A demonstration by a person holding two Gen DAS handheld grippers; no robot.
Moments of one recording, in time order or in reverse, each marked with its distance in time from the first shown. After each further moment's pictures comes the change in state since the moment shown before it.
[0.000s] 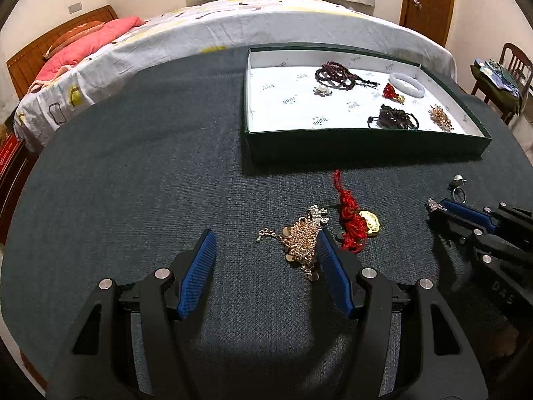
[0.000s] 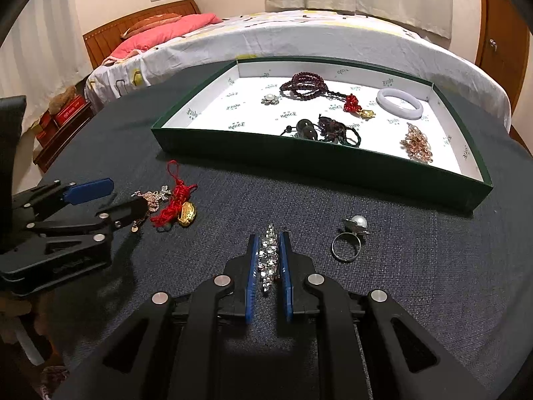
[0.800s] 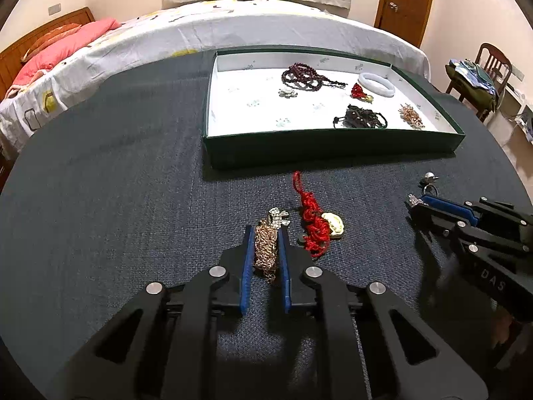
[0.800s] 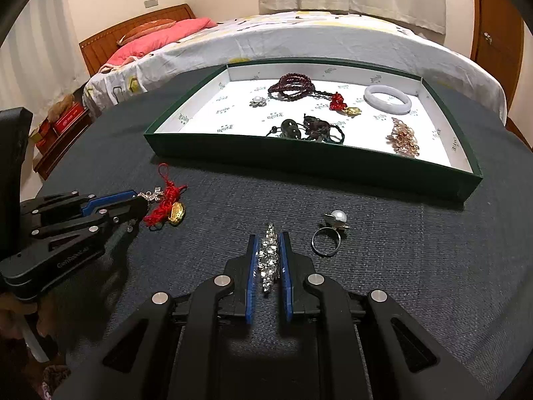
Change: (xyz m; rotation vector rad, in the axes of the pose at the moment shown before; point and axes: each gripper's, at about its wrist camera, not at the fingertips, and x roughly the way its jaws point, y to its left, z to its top) left arm 0.001 -0.013 0.001 0.034 -0.022 -0.120; right arm -0.007 -0.015 -0.003 0.031 -0.014 0.004
